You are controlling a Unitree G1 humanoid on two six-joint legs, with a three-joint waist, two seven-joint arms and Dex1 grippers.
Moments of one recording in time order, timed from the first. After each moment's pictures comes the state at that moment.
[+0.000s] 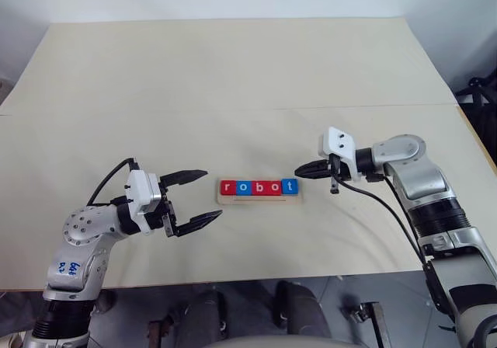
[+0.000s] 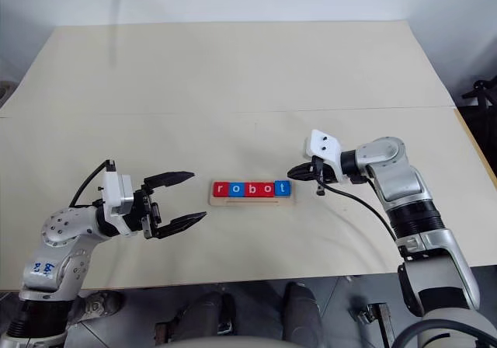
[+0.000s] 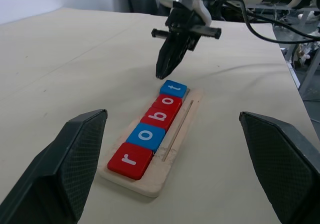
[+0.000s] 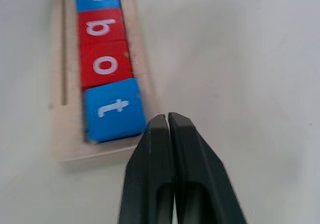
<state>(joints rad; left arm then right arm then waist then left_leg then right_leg) -0.07 0.59 0.12 -0.27 -0.51 0.12 -0.98 -0.73 -0.63 0.23 0.37 0.10 0.19 1.29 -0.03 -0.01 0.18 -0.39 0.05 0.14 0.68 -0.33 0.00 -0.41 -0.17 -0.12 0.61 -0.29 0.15</state>
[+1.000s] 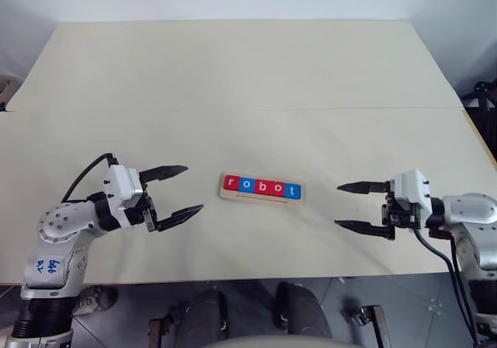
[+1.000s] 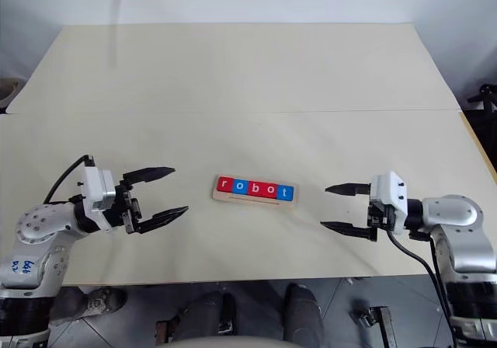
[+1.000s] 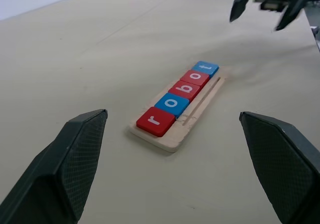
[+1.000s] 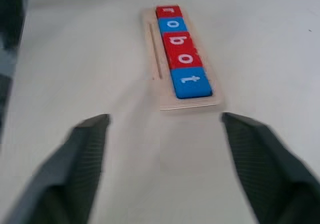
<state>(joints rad) -0.06 0.67 0.22 -0.21 -0.50 0.12 -1.00 -0.10 -0.77 -0.20 -0.04 0.45 0.07 1.35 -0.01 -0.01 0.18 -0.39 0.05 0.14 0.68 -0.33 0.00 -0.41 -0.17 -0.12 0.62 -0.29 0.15</state>
